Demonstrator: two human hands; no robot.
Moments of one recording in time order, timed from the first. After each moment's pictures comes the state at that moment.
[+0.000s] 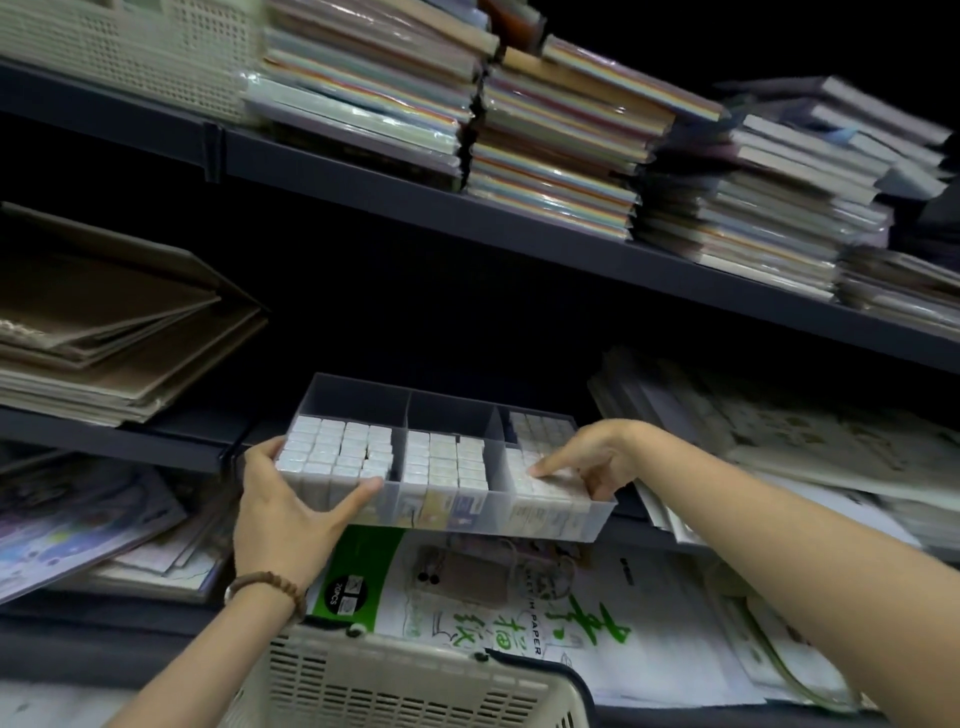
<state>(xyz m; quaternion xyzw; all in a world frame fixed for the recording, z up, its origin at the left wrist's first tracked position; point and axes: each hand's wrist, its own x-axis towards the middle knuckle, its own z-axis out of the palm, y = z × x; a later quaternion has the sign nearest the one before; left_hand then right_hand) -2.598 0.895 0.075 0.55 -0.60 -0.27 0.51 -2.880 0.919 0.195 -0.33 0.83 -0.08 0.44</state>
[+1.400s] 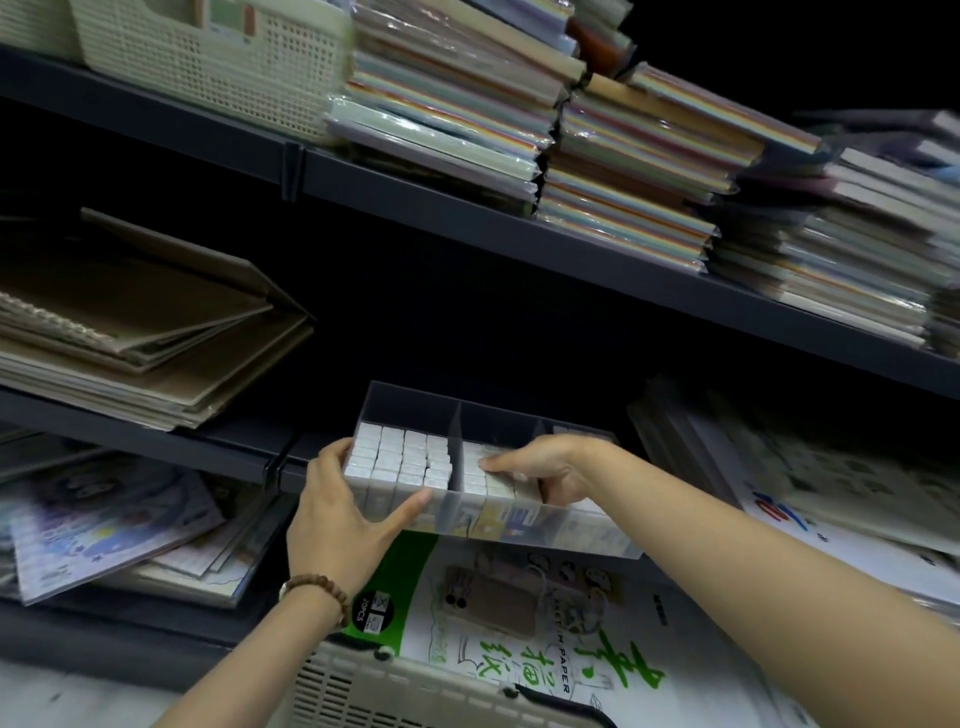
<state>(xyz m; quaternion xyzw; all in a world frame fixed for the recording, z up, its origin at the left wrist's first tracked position) -2.601 0.879 0.074 0.56 -0.65 -0.21 0.47 -2.800 0.870 0.181 -0.39 0.78 -0.11 0.48</state>
